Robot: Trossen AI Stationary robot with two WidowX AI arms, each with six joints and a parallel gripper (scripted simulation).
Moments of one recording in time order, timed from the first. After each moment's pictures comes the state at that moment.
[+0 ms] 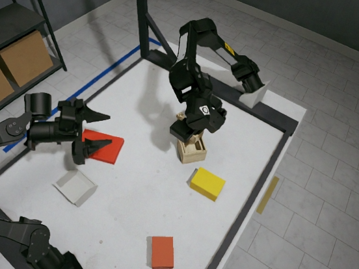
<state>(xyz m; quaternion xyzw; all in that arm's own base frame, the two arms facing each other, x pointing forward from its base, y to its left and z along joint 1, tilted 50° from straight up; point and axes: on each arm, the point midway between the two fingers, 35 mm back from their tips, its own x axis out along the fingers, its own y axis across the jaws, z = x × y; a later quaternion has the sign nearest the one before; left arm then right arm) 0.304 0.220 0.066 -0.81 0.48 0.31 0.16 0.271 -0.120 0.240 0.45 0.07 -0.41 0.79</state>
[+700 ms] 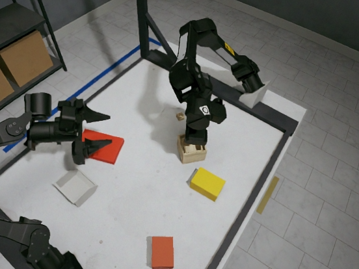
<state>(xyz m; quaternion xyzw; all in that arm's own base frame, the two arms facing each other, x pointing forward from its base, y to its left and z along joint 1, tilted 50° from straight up) 0.304 0.220 0.066 -0.82 0.36 0.44 -0.10 0.271 -0.120 0.240 0.45 0.07 -0.41 0.79</state>
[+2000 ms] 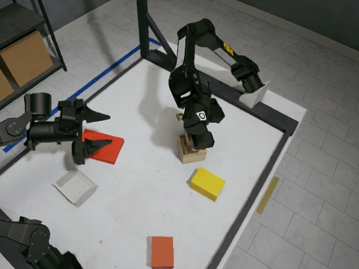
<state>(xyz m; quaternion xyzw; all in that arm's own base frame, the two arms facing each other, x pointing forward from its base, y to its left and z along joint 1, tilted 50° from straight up) 0.312 0.207 0.052 -0.79 0.29 0.49 -0.22 0.271 -0.120 0.240 0.45 0.07 -0.41 0.79</state>
